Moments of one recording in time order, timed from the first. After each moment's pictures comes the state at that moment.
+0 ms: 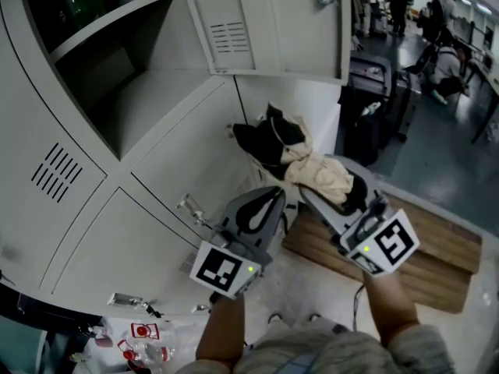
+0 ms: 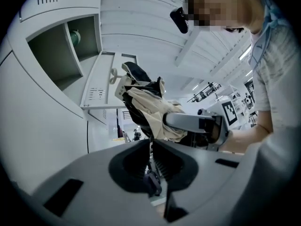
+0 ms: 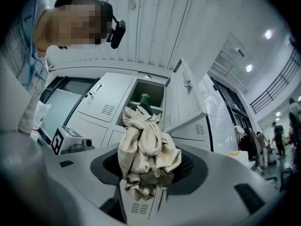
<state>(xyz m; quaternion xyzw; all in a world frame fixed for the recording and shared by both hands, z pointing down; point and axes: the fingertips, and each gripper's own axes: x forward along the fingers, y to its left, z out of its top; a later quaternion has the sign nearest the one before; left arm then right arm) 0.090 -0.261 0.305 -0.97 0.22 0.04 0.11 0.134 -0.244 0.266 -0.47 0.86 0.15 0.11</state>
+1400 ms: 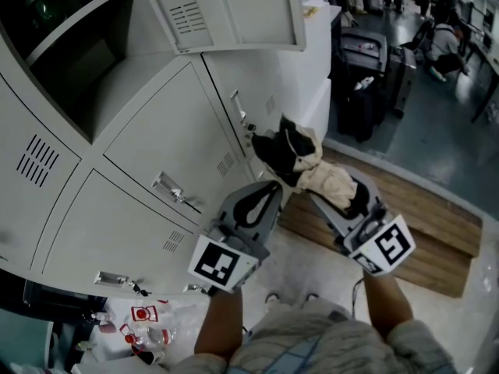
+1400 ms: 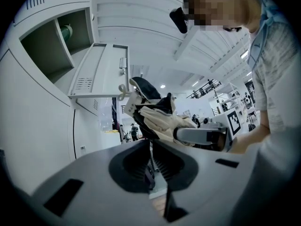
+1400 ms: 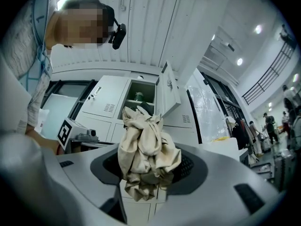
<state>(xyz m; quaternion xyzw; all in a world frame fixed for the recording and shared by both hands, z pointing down) 0.132 -0.216 0.341 -0.97 0.21 0.01 0.10 0.192 -0.190 0.338 -0.49 0.86 0.10 0.12</state>
